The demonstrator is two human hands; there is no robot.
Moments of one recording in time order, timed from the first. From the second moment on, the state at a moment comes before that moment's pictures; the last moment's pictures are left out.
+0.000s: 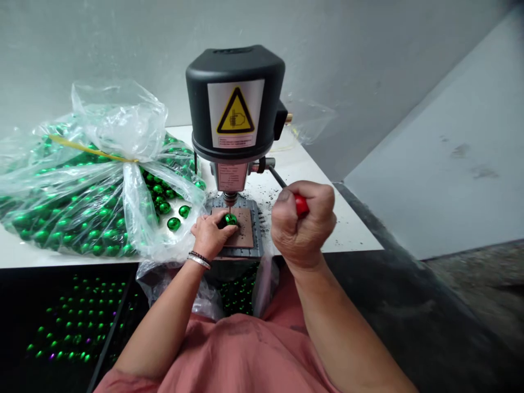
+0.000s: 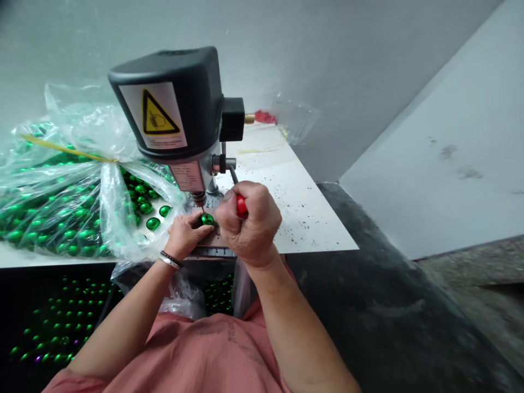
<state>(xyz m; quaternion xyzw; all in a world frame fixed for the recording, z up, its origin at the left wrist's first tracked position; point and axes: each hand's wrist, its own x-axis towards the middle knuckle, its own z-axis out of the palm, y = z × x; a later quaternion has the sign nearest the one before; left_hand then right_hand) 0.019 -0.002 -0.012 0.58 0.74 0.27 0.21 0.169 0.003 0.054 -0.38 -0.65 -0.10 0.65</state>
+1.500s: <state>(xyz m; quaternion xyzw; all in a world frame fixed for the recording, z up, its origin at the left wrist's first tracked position) -0.083 0.020 -0.031 0.56 0.81 0.14 0.06 0.165 0.024 0.118 -0.43 -0.61 0.06 0.66</state>
